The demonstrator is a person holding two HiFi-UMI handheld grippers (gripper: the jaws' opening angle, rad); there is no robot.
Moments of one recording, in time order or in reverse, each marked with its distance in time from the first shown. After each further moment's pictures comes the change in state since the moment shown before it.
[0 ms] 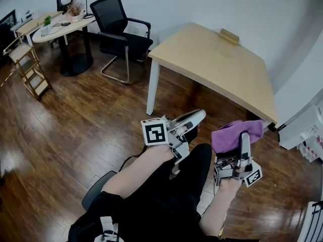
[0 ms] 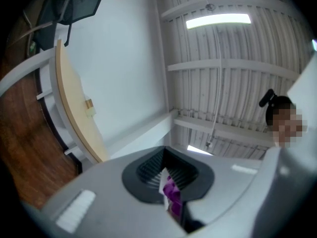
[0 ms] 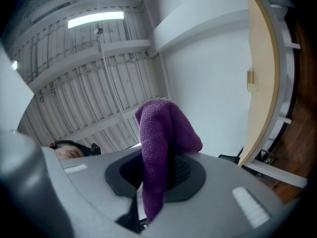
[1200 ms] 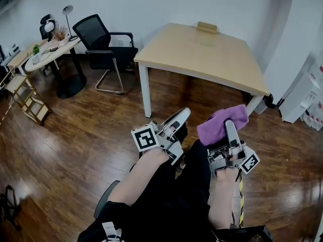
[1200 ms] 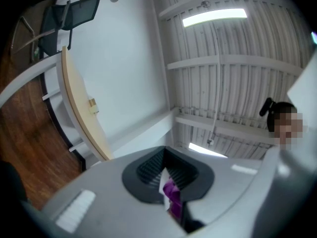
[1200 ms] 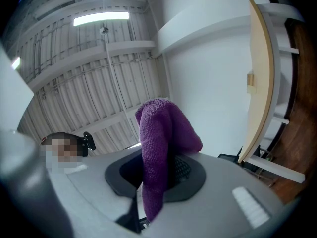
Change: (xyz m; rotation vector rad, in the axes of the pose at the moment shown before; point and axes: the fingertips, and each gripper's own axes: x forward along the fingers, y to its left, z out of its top) left arm -0.020 -0.043 -0.033 0.001 0.002 0.031; right arm -0.023 0.047 -0.023 -0.018 -0.004 -0.006
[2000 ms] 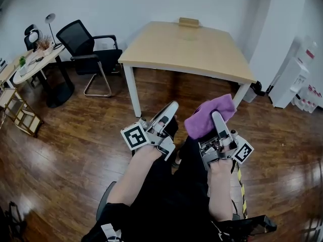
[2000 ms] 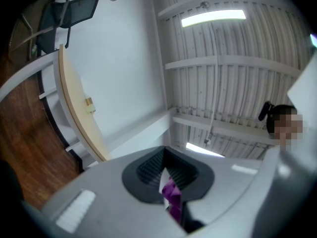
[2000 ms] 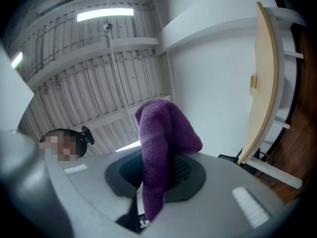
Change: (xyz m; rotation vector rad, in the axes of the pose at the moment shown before) left arm 0.003 -0.013 0.000 -0.005 -0.002 -0.037; right arm 0.003 0.012 -0.009 -0.039 0.026 -0.002
